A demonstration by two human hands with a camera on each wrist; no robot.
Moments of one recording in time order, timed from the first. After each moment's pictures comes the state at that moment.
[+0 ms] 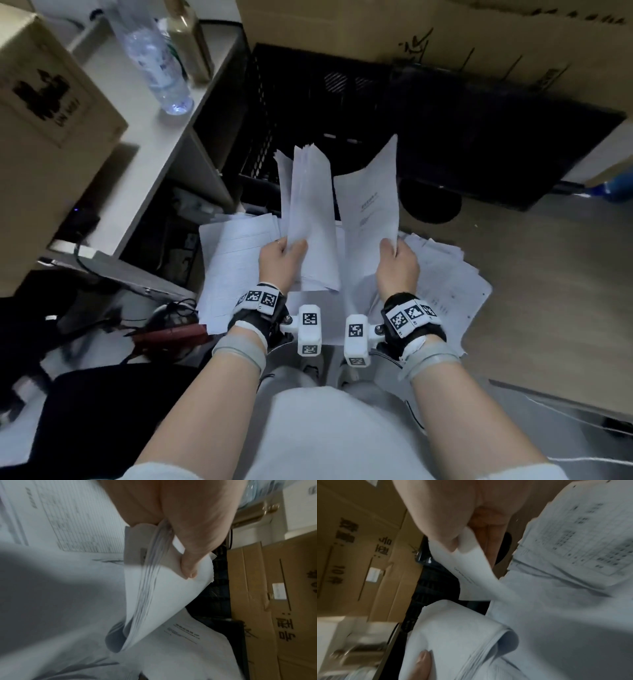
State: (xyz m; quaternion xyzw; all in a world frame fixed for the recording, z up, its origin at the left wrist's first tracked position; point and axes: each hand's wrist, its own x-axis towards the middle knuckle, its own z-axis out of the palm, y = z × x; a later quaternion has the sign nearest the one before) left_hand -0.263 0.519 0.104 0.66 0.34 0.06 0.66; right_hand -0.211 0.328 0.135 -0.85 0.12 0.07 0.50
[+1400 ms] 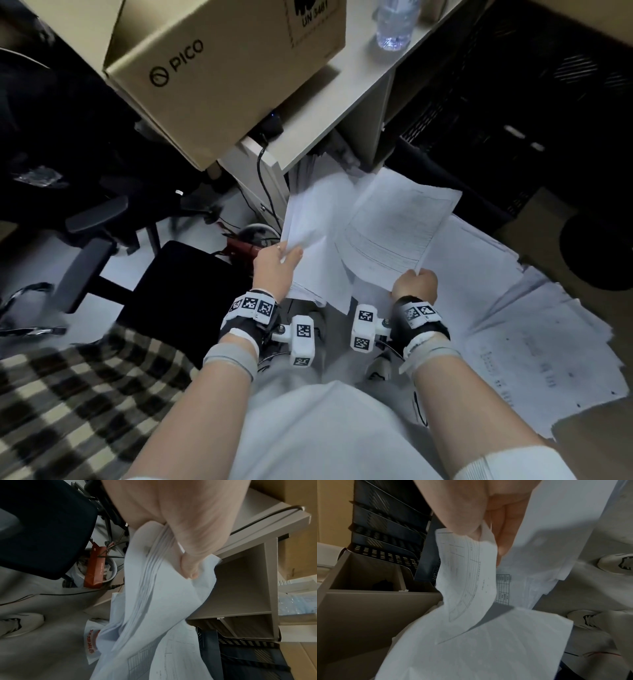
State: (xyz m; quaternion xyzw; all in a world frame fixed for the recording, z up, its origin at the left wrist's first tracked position) left_hand -0.451 0.640 0.092 0.69 0.53 0.11 0.48; right_hand -0.284 0.475 0.058 -0.86 0.21 0.28 0.38
